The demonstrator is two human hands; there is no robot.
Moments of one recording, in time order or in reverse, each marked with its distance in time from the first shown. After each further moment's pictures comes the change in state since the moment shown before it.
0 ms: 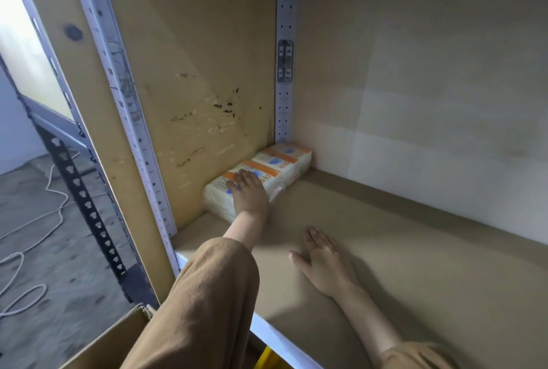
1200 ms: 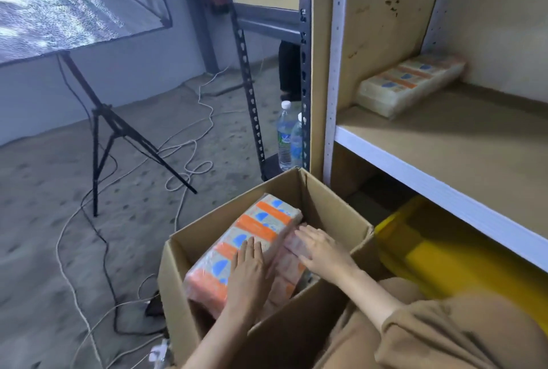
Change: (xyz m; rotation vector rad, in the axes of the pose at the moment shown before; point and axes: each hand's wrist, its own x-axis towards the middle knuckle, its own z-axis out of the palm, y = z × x) left_hand -0.401 -0.249 0.129 -0.257 -0.200 -0.227; right_hand -0.199 -0.203 0.147 -0.008 -0.362 -0.519
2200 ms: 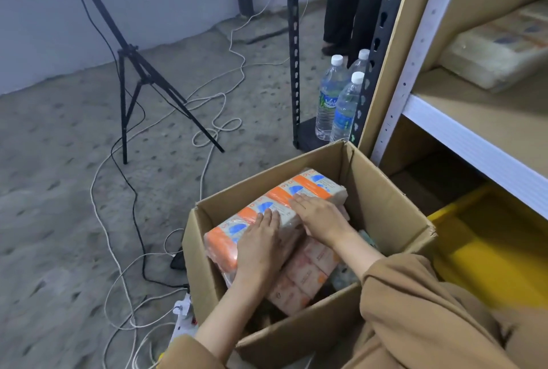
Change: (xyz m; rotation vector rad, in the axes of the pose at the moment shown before) left_hand 0.038 -0.031 -0.018 -0.030 -0.108 -0.082; right_hand 0.097 -0.030 0.025 -0.303 -0.023 -0.298
